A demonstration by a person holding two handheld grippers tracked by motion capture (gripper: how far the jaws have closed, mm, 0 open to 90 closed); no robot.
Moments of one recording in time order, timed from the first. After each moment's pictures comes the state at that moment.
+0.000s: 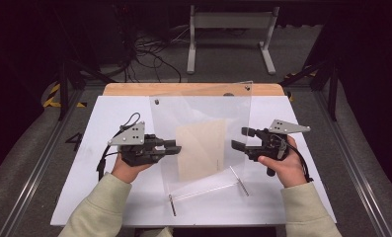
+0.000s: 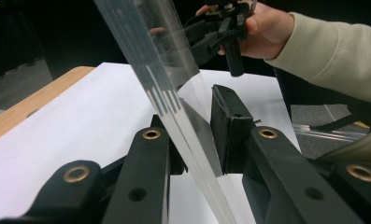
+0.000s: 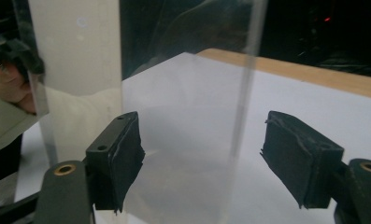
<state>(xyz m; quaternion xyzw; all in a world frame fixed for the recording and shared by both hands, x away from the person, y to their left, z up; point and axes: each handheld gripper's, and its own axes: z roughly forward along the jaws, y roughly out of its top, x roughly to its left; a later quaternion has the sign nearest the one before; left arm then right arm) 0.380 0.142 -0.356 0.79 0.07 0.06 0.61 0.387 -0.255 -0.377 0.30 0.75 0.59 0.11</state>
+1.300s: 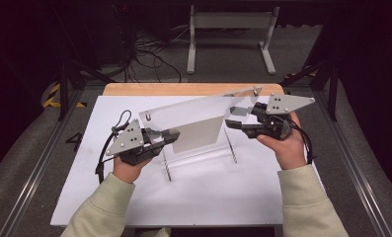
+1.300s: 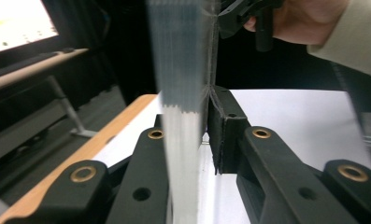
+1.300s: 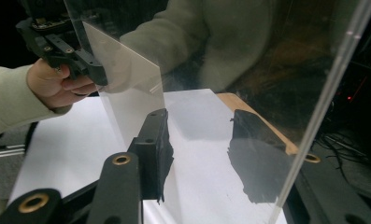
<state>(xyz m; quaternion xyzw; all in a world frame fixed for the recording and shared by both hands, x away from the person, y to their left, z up) 0.361 0.138 -0.329 0.76 0.09 0.22 0.60 0.400 -0.232 -0.282 0.11 0.79 0.58 0.18</state>
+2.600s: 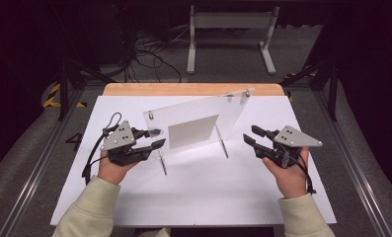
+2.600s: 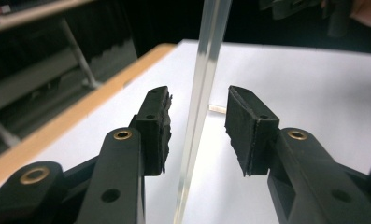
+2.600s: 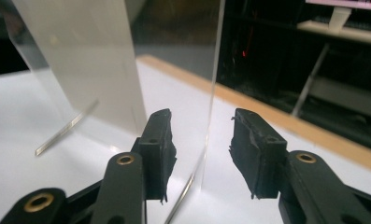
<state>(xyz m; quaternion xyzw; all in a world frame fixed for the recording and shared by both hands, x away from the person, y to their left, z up) 0.370 0.173 -0.357 0.81 0.17 0.19 0.53 0.350 -0.262 -0.361 0.30 0.74 0.52 0.30</state>
